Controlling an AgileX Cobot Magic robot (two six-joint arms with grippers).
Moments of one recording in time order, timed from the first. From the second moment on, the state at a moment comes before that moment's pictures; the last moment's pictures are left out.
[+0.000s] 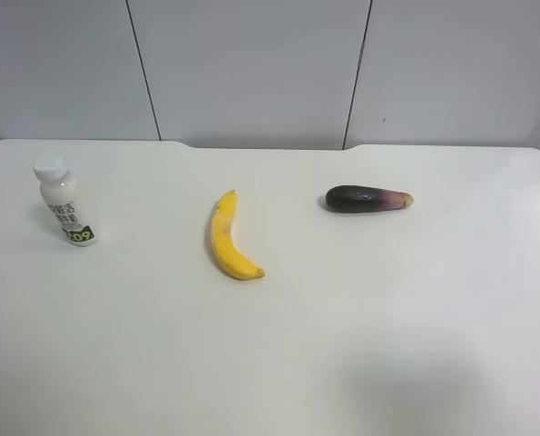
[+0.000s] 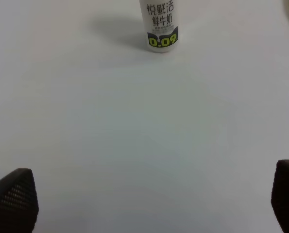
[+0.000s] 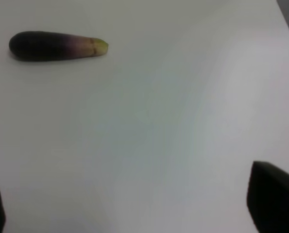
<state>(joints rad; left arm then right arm) 0.12 0.00 -0.55 -0.05 1.19 0.22 0.03 0.00 -0.50 -0.02 1.07 -0.02</state>
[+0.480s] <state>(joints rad) 0.12 0.00 -0.55 -0.05 1.19 0.22 0.03 0.00 -0.50 -0.02 1.07 -0.02</state>
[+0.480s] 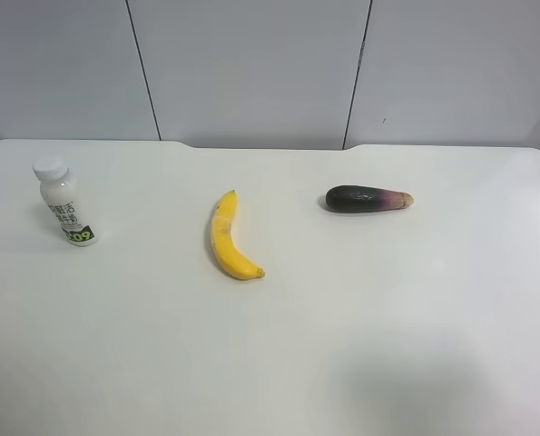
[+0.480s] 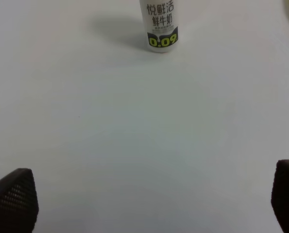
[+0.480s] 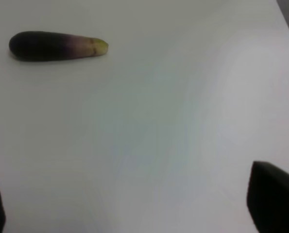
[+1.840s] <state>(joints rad) 0.12 0.78 -1.05 0.01 1.20 0.09 0.03 0.00 -0.50 -0.02 1.07 -0.02</state>
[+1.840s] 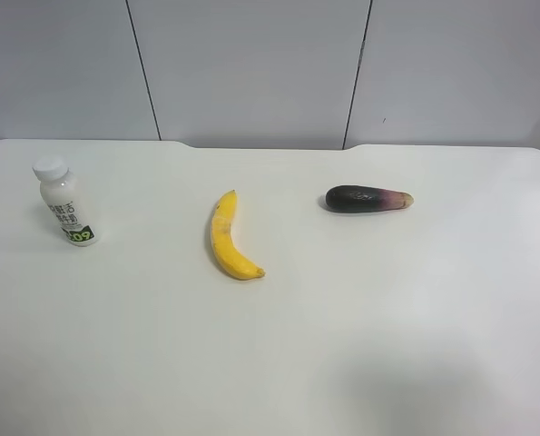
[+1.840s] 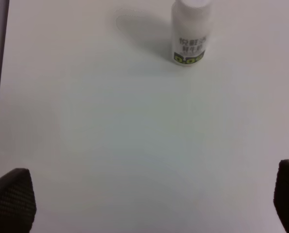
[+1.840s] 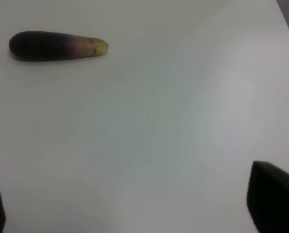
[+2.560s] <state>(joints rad) 0.01 1.37 -1.37 0.09 1.21 -0.07 0.03 0.00 -0.50 -0.02 1.07 -0.02</state>
